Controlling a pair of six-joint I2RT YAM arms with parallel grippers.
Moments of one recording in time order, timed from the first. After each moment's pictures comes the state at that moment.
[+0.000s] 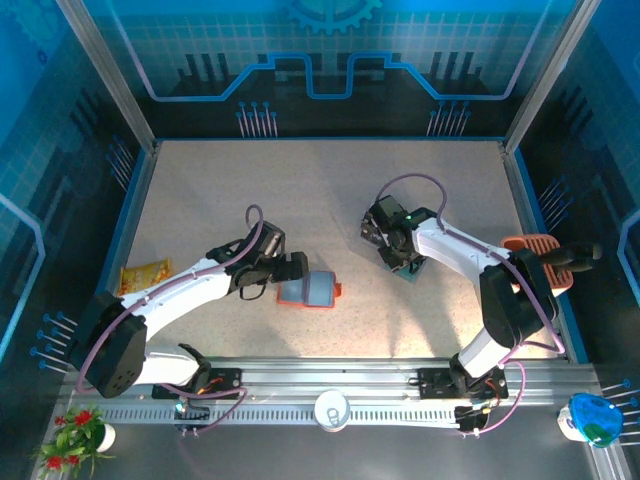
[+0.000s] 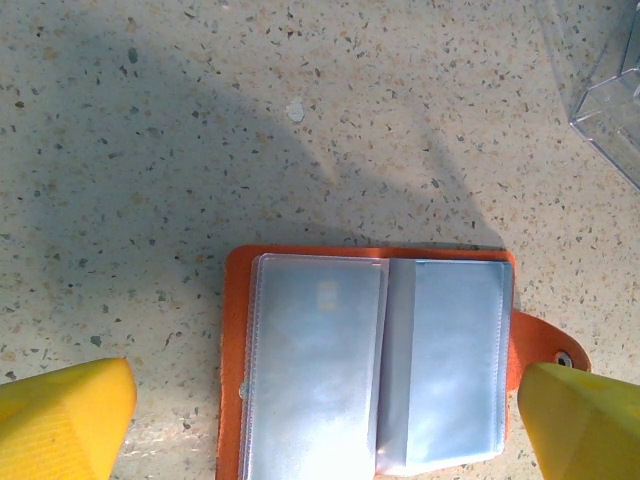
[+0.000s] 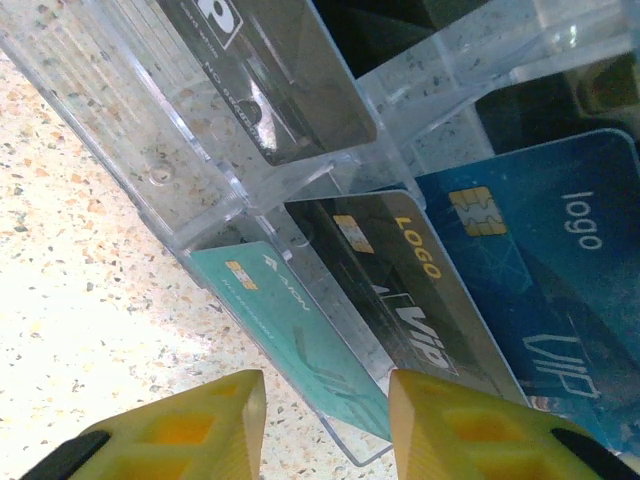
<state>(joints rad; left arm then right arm) -0.57 1.32 0.77 -0.46 -0.01 -0.72 0.51 1.61 1.09 -0.87 0.29 0.06</state>
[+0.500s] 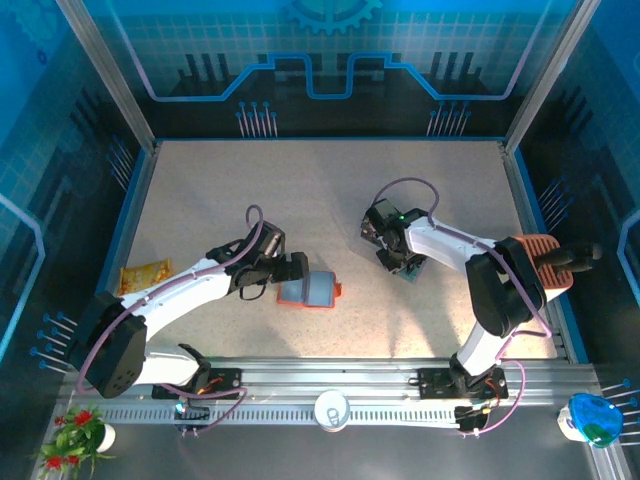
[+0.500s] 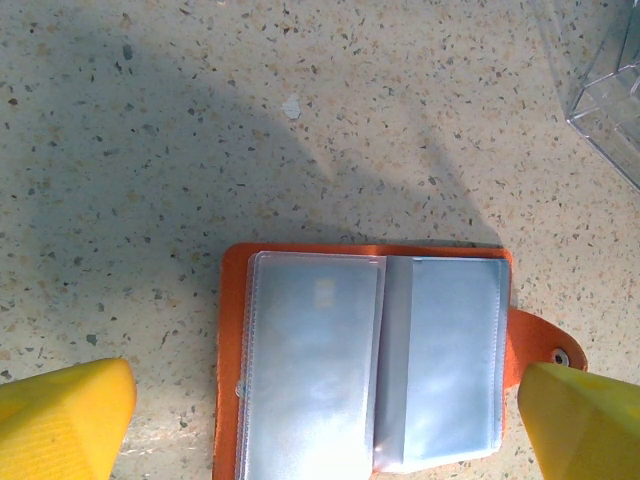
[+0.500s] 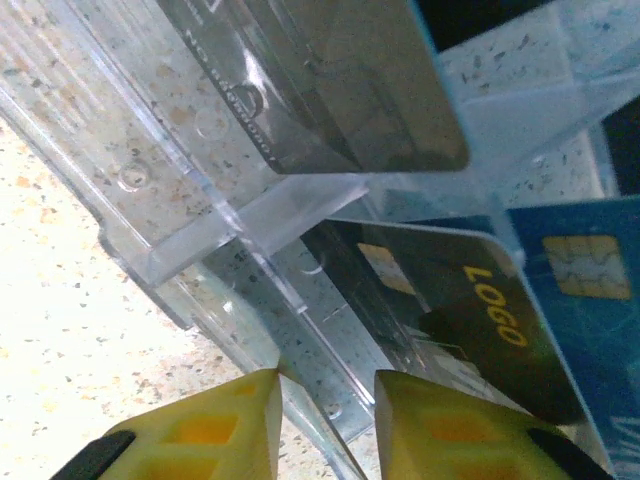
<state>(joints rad) -0.57 1.32 0.77 -0.46 0.00 -0.71 0.50 1.70 1.09 -0.84 0.29 0.06</state>
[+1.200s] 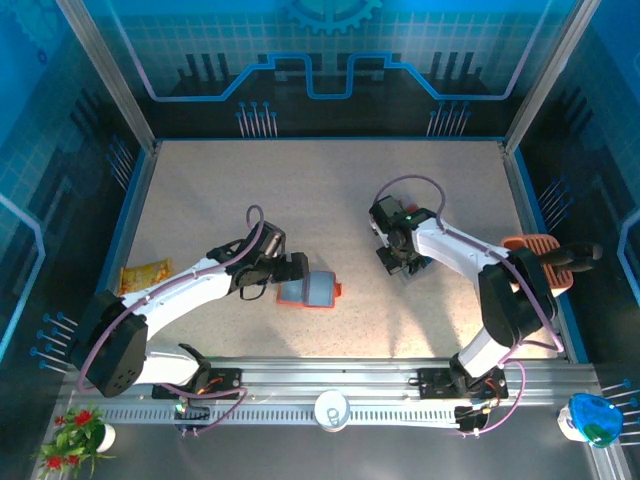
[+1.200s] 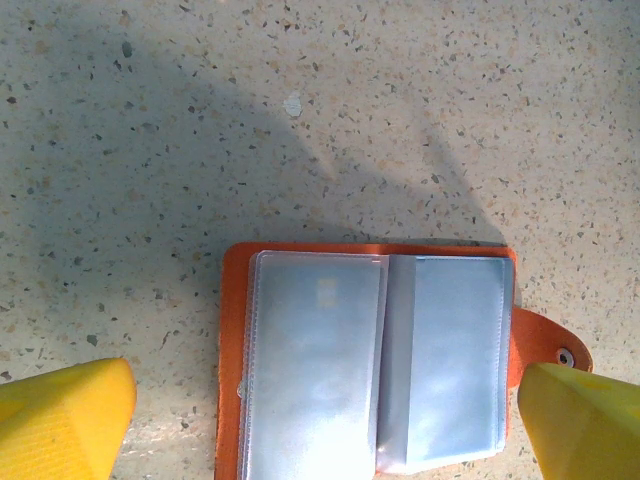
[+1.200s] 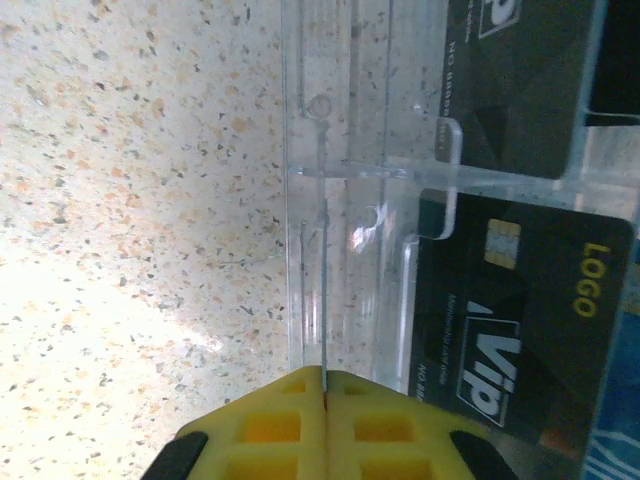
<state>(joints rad) -0.57 1.33 0.77 -0.46 0.00 -0.71 0.50 1.61 1.09 -0.86 0.22 0.02</state>
